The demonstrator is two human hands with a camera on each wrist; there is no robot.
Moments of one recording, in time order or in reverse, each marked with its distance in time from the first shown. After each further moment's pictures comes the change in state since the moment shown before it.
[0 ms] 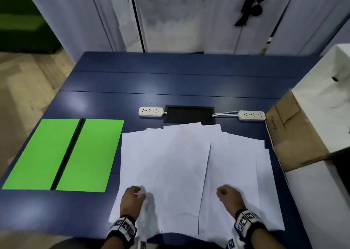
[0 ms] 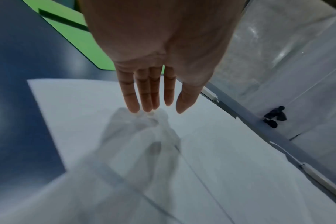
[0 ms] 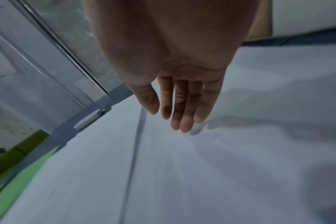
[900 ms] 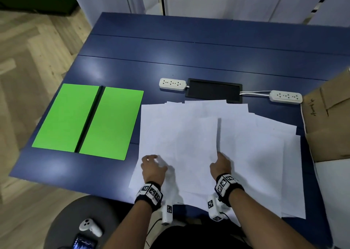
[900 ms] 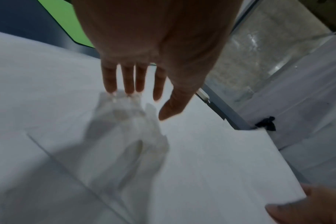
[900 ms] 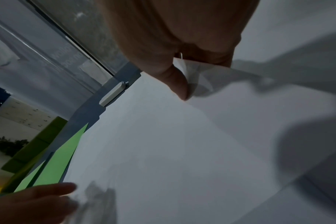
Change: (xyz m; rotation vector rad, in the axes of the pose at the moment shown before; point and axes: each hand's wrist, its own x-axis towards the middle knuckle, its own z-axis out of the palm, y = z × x) left_hand 0.005 0.010 0.010 0.026 0.020 -0.142; right_hand 0.004 -0.098 0.087 -0.111 0.123 0.015
